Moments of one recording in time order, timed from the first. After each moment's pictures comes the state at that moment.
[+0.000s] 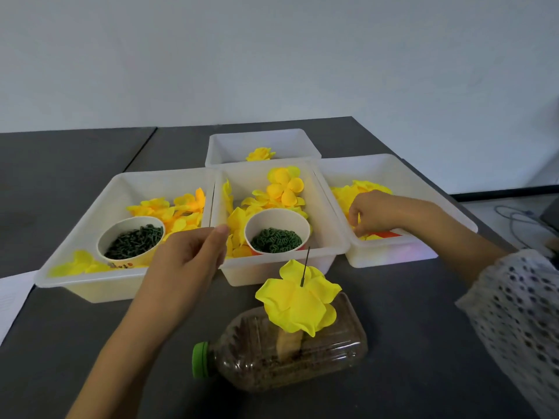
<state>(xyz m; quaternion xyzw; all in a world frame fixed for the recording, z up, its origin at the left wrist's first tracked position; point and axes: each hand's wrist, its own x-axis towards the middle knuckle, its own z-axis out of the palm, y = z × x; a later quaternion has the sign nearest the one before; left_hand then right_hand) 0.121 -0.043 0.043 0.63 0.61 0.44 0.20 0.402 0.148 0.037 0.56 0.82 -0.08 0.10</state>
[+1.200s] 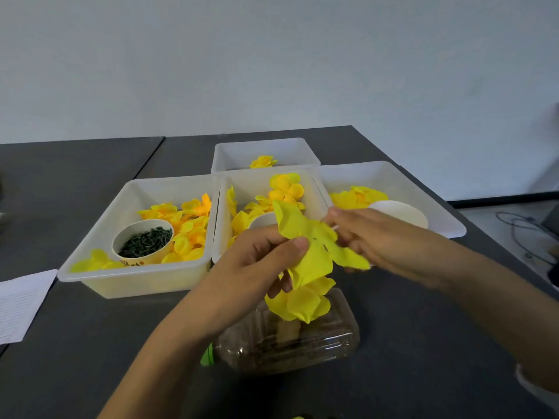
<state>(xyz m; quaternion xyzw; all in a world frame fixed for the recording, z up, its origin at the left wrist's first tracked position) 0.183 -0.067 0.075 0.63 0.39 0.45 0.50 0.375 -0.003 0.094 0.46 0.67 -0.53 -0.25</state>
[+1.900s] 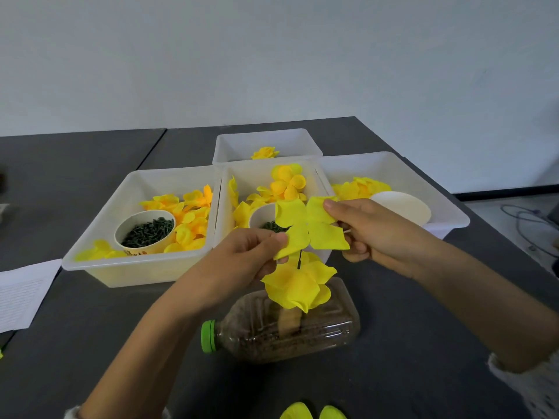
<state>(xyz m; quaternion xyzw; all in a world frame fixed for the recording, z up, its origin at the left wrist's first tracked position) 0.169 -0.059 0.062 0.59 0.47 0.39 0.52 0.375 0.015 0.067 0.39 0.62 -0.60 -0.31</state>
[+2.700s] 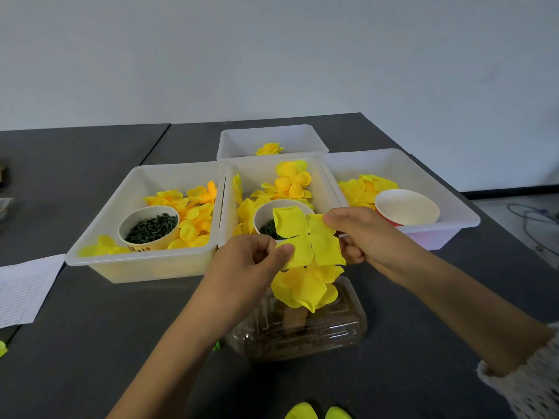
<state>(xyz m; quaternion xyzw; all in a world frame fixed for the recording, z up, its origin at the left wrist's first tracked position) 0.169 -0.060 0.035 0.63 0.58 0.42 0.31 0.364 0.025 0.039 0.43 0.63 -0.55 -0.33</state>
